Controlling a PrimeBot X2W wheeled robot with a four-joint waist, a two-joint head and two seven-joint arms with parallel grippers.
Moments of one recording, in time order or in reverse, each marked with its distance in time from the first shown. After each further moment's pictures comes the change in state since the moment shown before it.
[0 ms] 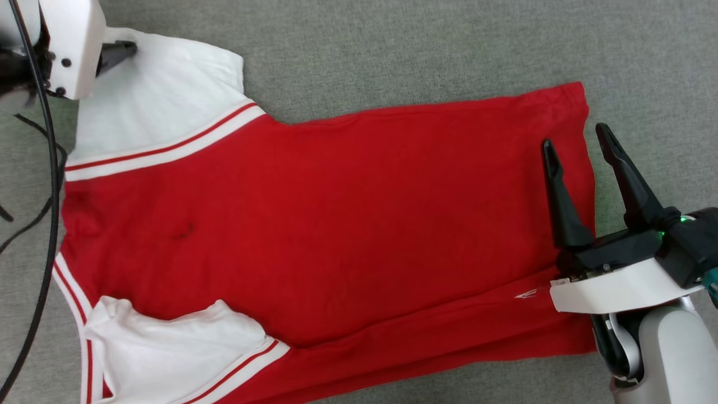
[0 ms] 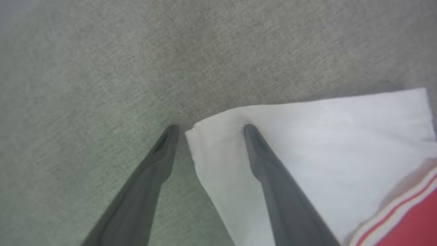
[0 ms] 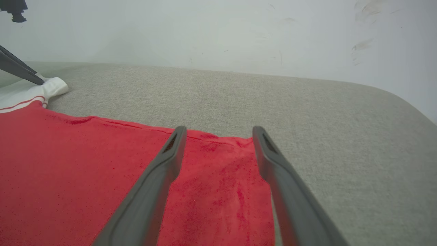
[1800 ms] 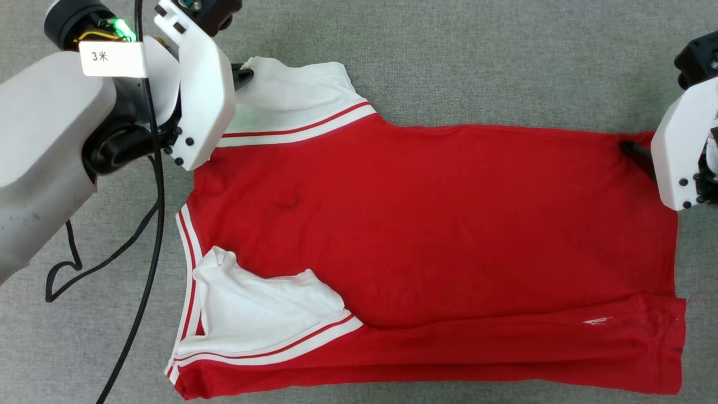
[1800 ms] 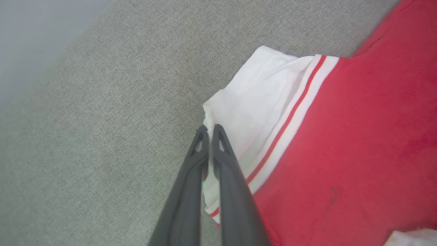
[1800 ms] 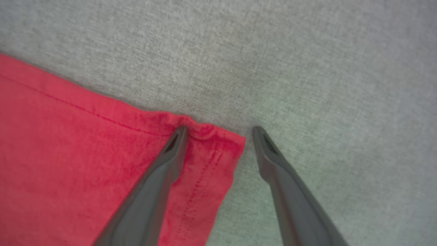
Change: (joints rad) left arm 0.032 -0.030 -0.198 -0.273 -0.012 -0.008 -0.340; right arm -0.511 -0.460 0.251 0.403 0.370 0.000 1.116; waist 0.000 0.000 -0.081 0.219
